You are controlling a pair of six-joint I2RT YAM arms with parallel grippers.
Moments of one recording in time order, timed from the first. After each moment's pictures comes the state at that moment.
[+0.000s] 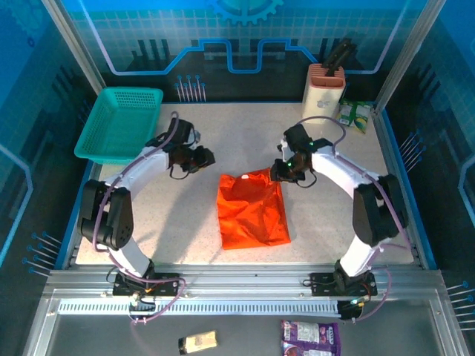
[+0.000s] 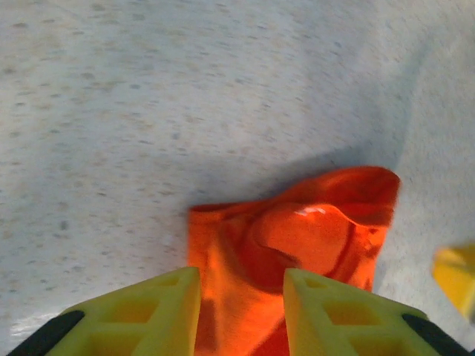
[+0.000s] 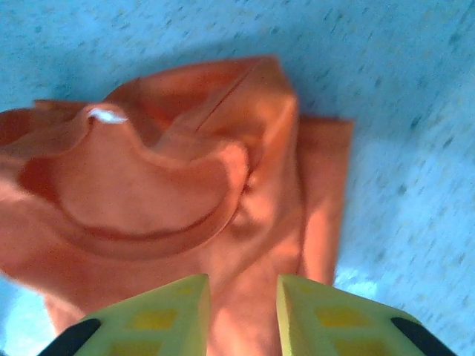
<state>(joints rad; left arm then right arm) -0.28 1.67 1.26 -0.61 0.34 -0.60 0.35 1.77 1.30 -0.78 -0.29 0.33</state>
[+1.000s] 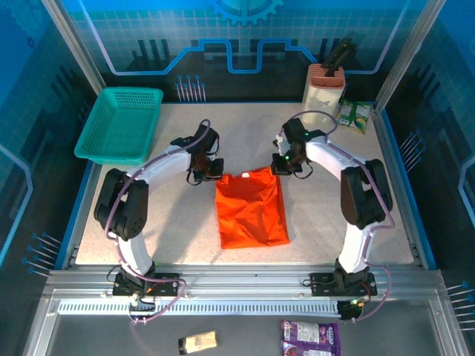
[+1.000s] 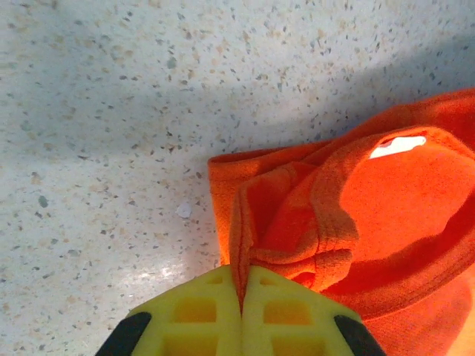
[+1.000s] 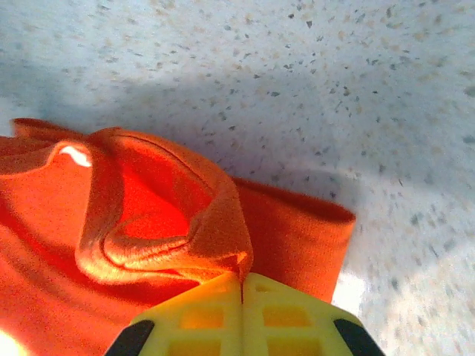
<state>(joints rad) -0.39 1.79 1.31 -0.72 0.19 -0.50 0.32 1.86 1.40 -0.80 -0.33 0.23</state>
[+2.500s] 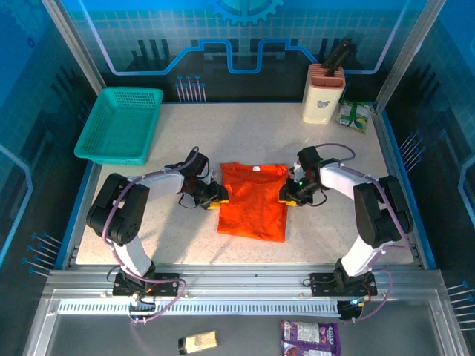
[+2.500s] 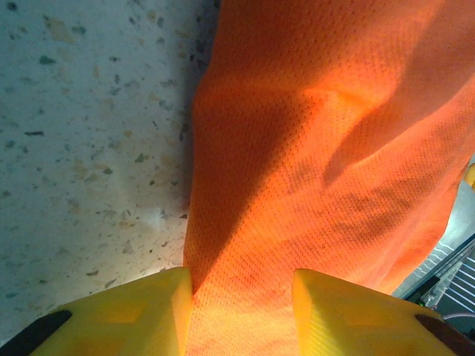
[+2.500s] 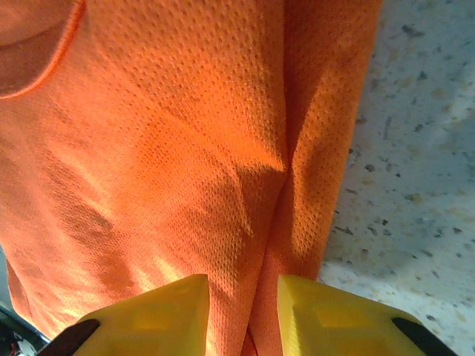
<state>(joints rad) -0.36 1.74 0.93 -0.42 0.58 -0.69 0.27 1.69 0.95 -0.64 -0.46 0.45</state>
